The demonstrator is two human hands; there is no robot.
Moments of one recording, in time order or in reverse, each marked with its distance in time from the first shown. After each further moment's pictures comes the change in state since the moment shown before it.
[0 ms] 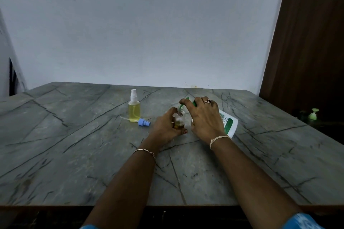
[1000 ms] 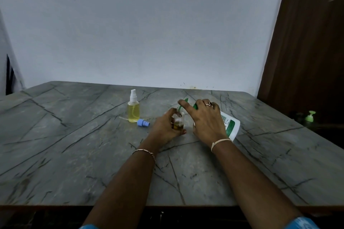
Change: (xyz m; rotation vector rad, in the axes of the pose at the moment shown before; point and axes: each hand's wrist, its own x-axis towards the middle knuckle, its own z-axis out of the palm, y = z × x) left_hand -0.004 0.005 -0.002 -0.019 -0.003 0.011; right_hand -0.005 0.006 0.010 -0.105 0.052 -0.022
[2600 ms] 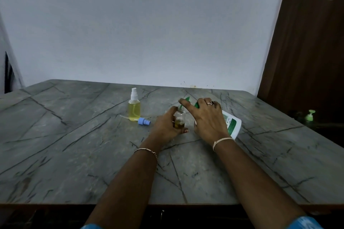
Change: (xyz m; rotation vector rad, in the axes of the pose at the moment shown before) left_hand -0.002 0.004 0.000 0.053 0.008 -0.009; right_hand -0.001 0.000 -0.003 0.015 -0.018 0.004
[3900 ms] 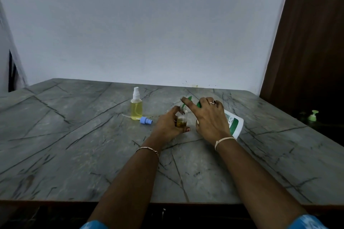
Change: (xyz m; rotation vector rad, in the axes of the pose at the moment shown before) left_hand 0.007 -0.011 0.005 -0.017 0.011 0.017; right_hand 0.000 0.000 0.000 -0.009 0.005 -0.006
